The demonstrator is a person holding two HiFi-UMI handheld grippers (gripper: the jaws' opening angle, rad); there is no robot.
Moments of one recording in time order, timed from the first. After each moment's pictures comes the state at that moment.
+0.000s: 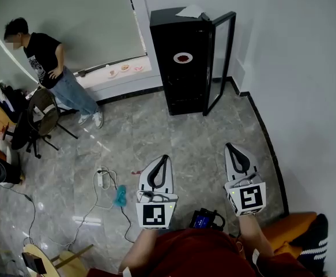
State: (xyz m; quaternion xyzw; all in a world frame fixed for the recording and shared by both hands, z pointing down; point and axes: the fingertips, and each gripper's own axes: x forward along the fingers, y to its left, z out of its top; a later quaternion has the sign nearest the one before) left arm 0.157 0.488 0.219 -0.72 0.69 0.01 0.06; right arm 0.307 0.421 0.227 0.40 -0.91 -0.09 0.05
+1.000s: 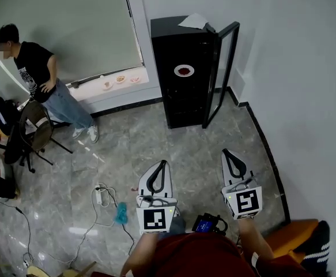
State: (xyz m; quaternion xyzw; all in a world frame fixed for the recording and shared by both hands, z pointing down) left arm 0.063 0.400 0.226 -0.73 0.68 0.03 0.06; right arm 0.215 0.340 0.235 0.41 -0.90 -0.10 0.07
